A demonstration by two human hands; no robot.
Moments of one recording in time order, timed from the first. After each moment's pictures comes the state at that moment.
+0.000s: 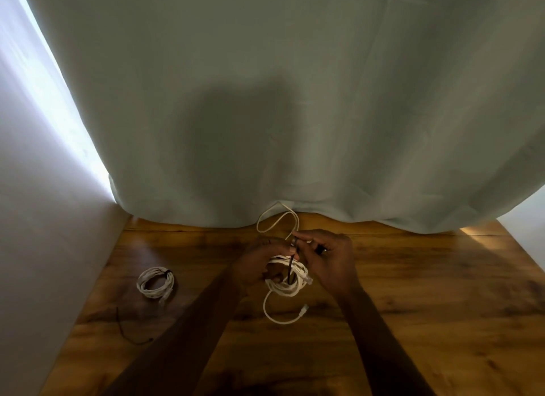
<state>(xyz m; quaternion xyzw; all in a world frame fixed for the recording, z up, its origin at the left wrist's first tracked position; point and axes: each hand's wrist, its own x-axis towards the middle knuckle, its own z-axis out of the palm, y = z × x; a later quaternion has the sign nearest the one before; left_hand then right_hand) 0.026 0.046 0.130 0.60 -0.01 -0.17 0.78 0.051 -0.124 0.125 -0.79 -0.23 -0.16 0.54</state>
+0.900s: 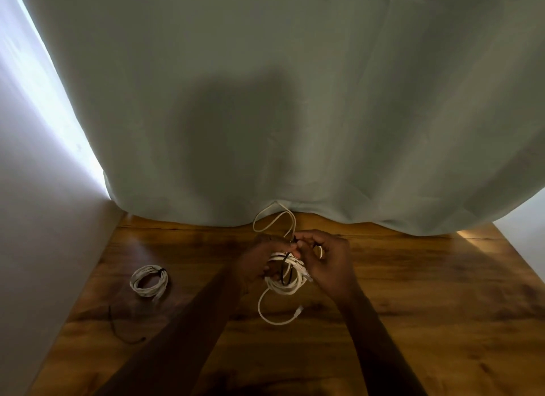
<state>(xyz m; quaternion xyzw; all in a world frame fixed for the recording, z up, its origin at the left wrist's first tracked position) 0.030 0.036 0.143 0.61 0.05 -0.19 0.77 0.044 -0.130 0.135 -0.82 -0.22 -0.14 0.51</state>
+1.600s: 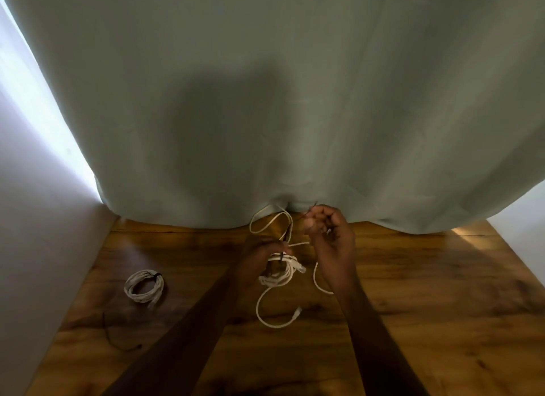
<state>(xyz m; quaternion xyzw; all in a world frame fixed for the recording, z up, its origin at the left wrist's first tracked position) 0.039 0.036 0.130 0.67 0.10 -0.12 0.72 0.053 -0.120 0.156 -0.73 -0.11 -0.14 0.66</state>
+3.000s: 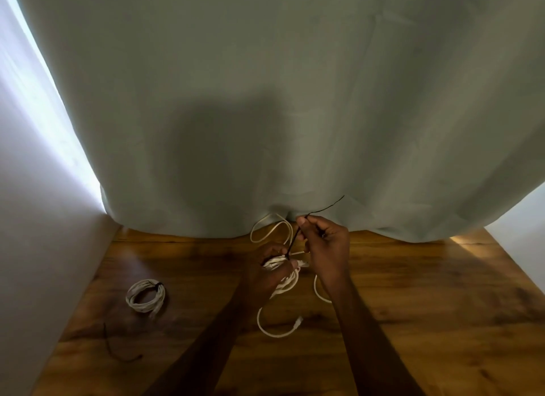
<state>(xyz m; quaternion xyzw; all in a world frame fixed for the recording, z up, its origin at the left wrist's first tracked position) 0.017 0.023 0.119 0.69 0.00 0.06 0.72 0.068 -0.105 0.156 -0.73 -0.06 -0.14 0.67</state>
